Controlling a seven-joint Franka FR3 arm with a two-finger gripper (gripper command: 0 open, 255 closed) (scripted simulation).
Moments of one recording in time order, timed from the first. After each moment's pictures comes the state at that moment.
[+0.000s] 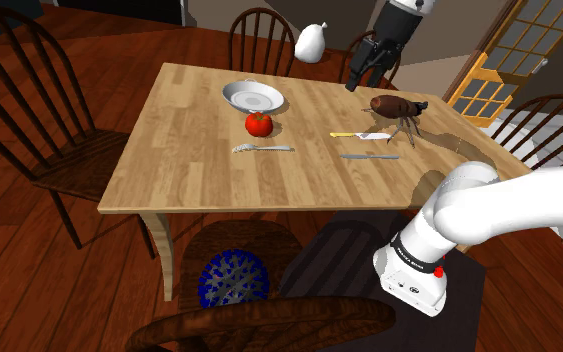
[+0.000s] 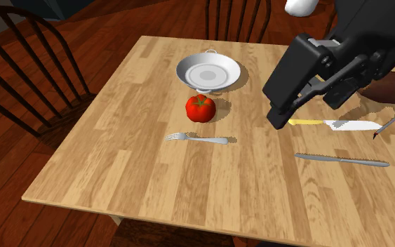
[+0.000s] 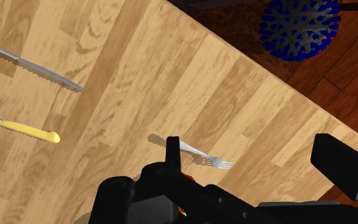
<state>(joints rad) 0.00 -0.81 0.03 -2.32 0.07 1.63 0.17</state>
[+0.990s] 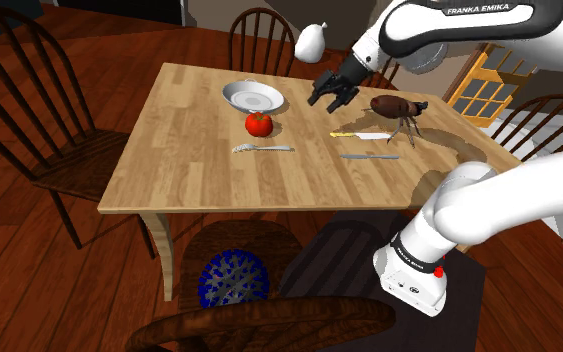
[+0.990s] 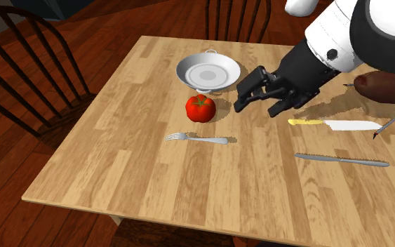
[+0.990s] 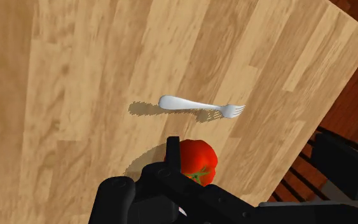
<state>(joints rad) 0.00 -0.62 -0.19 -2.59 0.29 2.27 0.05</state>
